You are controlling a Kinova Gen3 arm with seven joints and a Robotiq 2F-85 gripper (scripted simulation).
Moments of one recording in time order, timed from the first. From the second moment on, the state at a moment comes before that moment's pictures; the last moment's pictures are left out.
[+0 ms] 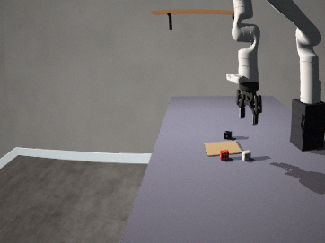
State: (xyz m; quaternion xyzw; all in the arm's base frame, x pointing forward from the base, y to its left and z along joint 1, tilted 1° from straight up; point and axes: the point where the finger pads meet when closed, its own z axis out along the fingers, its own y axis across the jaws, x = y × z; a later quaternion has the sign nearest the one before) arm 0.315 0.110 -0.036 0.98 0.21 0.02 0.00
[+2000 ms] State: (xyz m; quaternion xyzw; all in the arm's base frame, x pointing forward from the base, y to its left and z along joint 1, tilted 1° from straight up) arm 0.321 0.110 -0.074 0.02 1.00 0.01 0.02
